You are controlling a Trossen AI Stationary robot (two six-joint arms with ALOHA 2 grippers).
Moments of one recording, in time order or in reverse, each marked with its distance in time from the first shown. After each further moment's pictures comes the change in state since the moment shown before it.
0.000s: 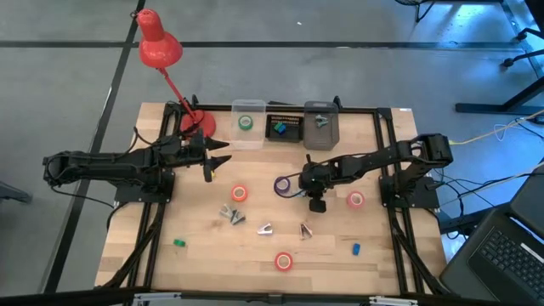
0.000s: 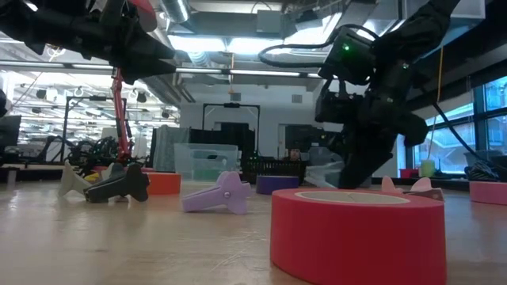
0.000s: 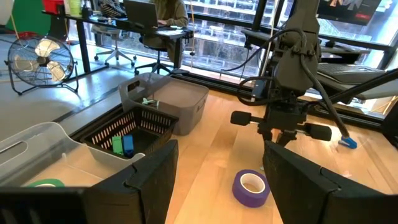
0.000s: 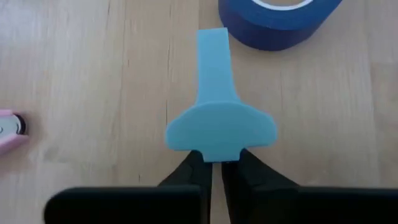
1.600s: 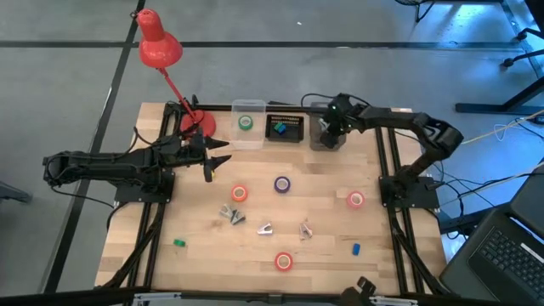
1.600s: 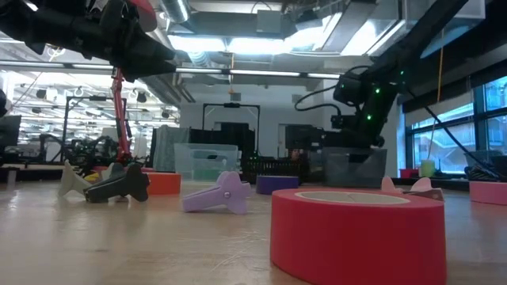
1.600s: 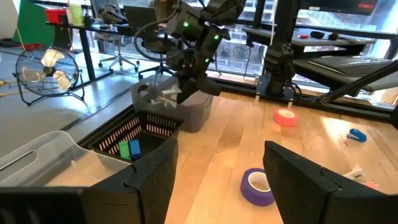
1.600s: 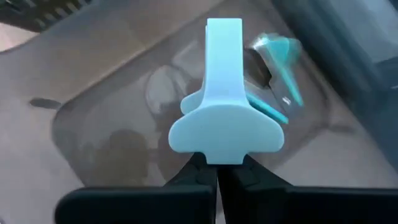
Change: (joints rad) left arm 0.002 0.000 0.001 0.000 -0.006 0.061; right arm -0.775 -0.056 0.097 -0.174 0.128 -0.217
